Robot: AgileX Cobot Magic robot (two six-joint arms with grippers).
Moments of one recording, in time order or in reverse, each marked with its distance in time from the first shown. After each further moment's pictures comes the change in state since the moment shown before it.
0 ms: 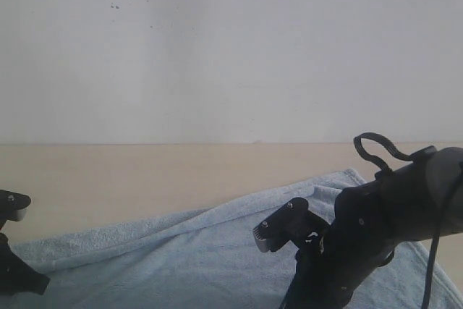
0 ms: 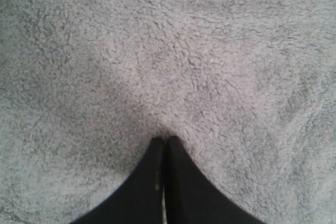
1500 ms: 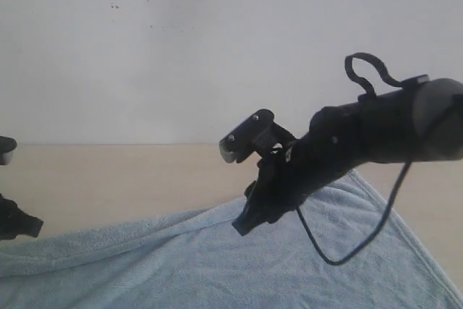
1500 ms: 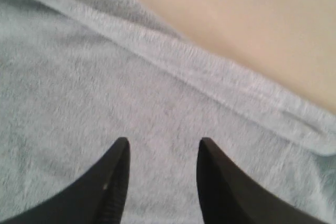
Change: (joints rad) left arm 0.004 -0.149 -0.116 0.030 0.124 -0.045; right arm 0.000 -0.026 -0.304 0.002 -0.020 -0.161
